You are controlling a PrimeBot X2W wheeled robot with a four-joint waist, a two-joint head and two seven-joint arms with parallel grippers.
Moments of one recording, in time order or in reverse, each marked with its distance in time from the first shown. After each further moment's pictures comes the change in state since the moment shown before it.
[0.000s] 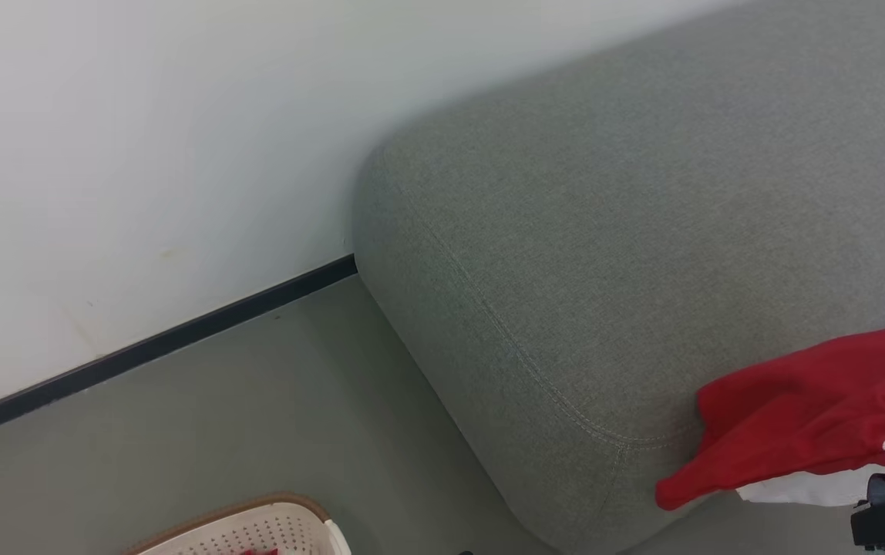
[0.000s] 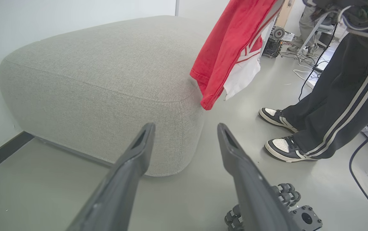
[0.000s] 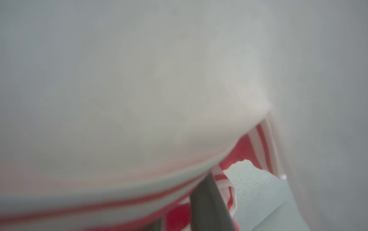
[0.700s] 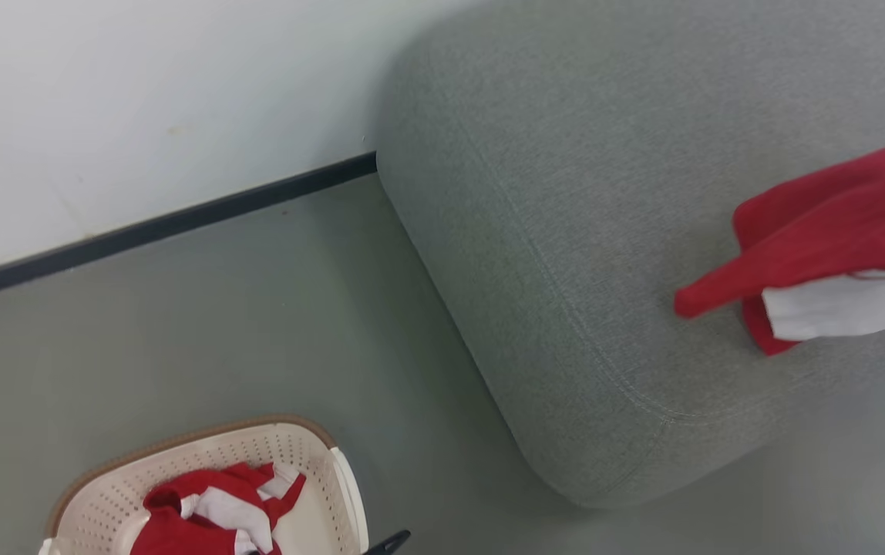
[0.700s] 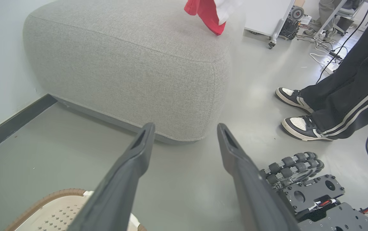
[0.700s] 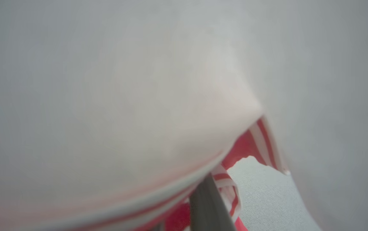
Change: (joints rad) left arm -0.043 0.170 -0.010 -0.063 0.029 0.000 0.000; right arm -0.438 -0.035 -0.073 0.210 0.137 0.140 -0.002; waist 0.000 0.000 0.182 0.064
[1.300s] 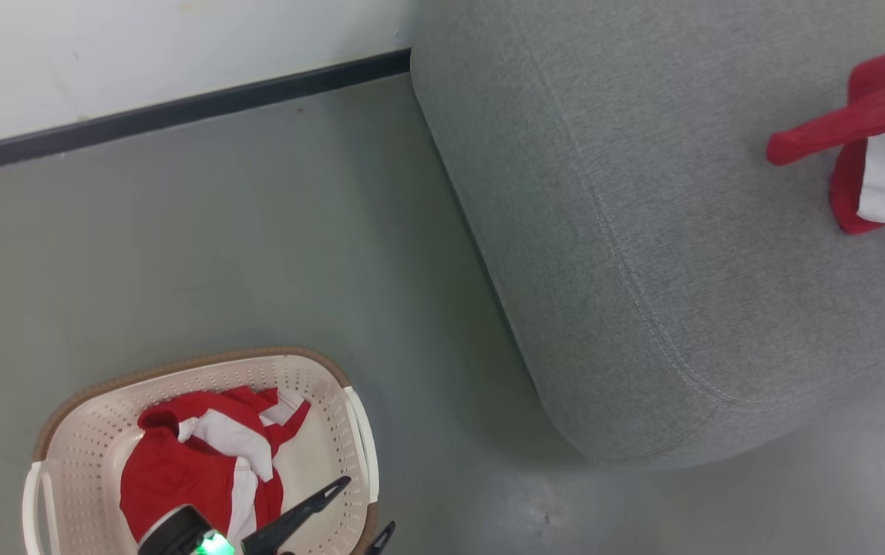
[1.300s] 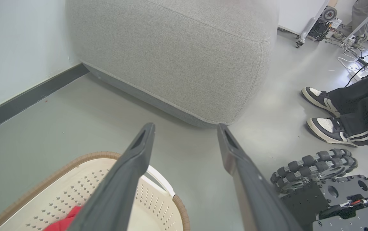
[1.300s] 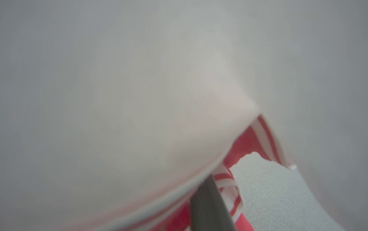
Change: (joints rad) left arm -0.042 0.101 0.076 -0.052 -0.001 0.000 0.000; right arm -0.439 -0.111 -0.069 0.434 0.068 0.050 -0.005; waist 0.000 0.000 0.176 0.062
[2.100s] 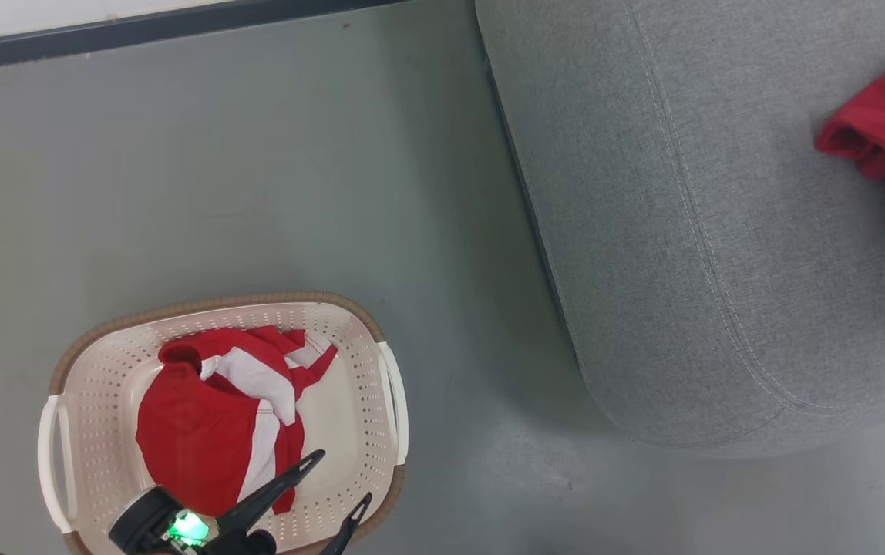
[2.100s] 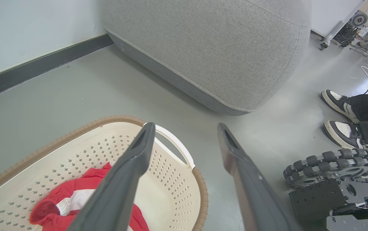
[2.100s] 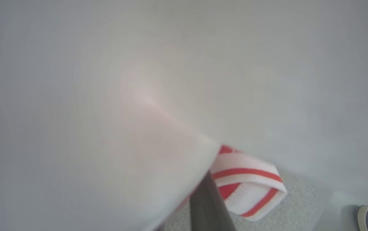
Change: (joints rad) left arm -0.011 0.032 0.055 -0.028 -0.002 0.000 0.000; right arm -0.164 0.057 0.081 0.527 -0.008 -0.020 0.337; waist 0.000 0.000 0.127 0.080
